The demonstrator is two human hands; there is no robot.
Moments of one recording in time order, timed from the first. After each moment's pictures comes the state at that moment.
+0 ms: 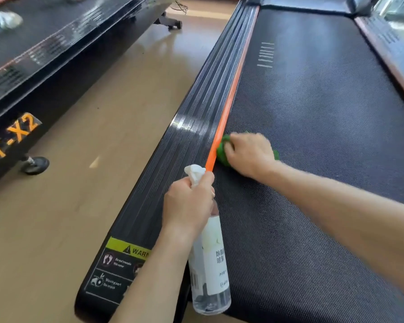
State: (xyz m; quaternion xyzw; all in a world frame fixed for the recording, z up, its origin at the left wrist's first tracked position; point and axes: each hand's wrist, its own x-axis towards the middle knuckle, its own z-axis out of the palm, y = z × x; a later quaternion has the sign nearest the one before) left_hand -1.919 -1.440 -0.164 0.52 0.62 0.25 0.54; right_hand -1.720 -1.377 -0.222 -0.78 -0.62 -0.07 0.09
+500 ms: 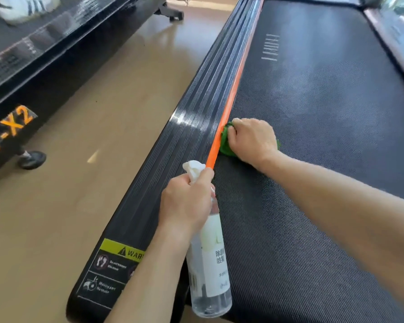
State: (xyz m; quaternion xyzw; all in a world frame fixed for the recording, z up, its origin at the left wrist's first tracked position) left_hand -1.919 -1.432 -0.166 0.51 0.62 0.25 0.54; right_hand -1.700 -1.345 -0.224 -0.76 -0.63 -0.11 0.11
